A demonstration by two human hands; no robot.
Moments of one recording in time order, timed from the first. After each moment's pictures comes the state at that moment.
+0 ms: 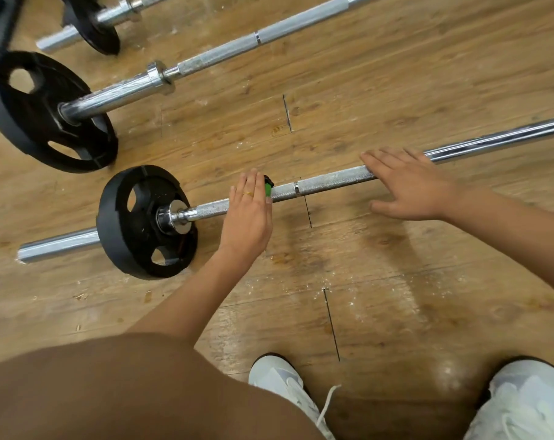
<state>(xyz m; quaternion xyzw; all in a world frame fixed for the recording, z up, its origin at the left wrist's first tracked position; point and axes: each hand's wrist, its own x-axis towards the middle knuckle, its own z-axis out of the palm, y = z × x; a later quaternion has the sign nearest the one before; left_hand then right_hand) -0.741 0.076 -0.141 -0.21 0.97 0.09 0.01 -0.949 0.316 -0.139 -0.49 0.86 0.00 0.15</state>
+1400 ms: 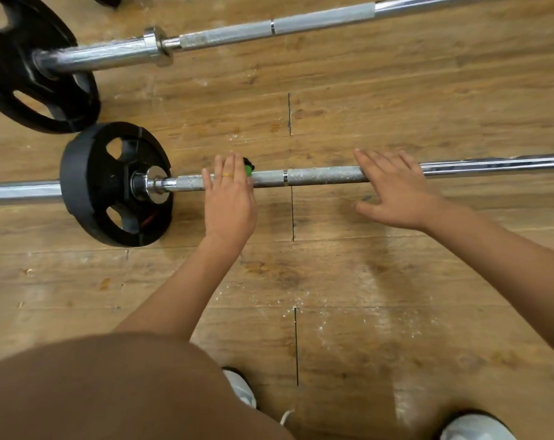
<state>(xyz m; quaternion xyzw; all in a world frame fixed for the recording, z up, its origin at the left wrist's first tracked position) -0.781 0.066 -0.155 -0.34 0.94 0.05 -0.05 -0.987 0.285 -0.147 -0.50 0.86 -0.03 0.12</state>
